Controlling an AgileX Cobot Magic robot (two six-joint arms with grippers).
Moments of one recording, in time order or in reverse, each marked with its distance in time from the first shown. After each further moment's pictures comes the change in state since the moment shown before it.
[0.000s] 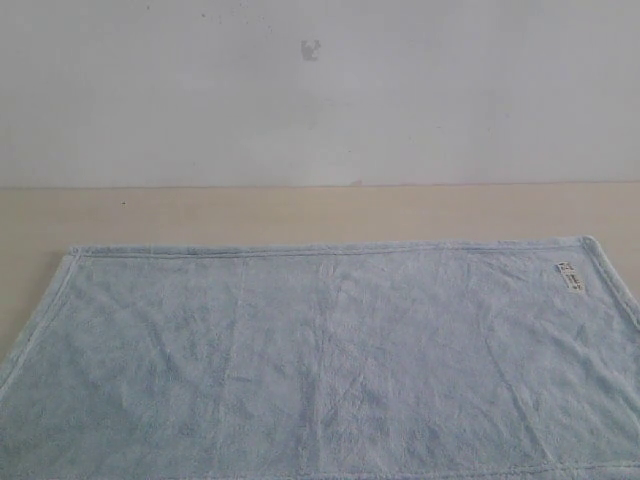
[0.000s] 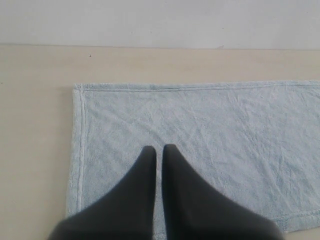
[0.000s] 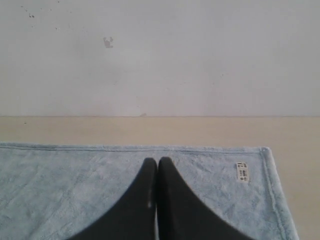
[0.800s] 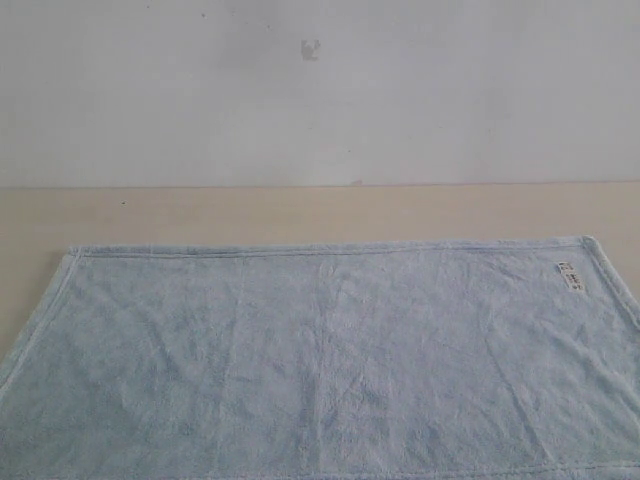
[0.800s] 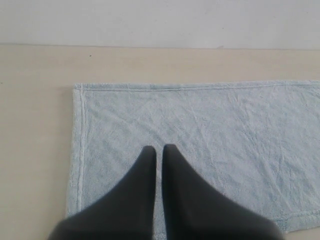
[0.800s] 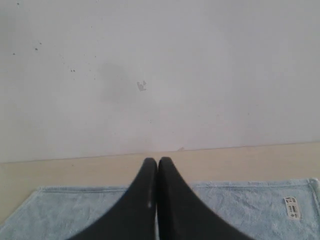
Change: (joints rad) left arm 0.000 0.000 0.000 0.001 -0.001 0.000; right arm 0.000 0.089 -0.166 0.248 0.010 -0.083
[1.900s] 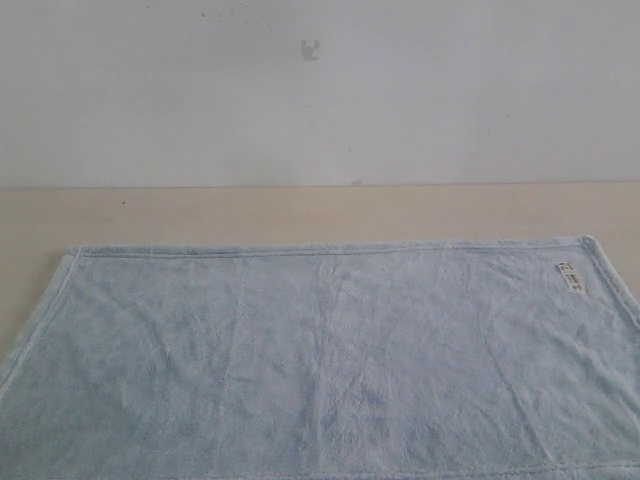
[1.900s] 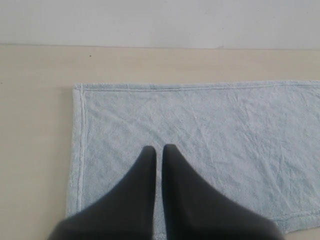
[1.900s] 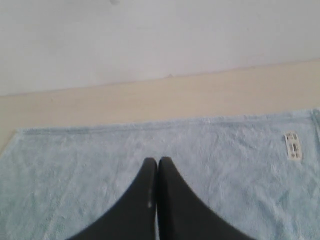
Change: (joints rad) left arm 0.000 0.000 0.000 0.000 0.000 0.000; right arm 0.000 0.538 -0.227 0.011 0.059 -0.004
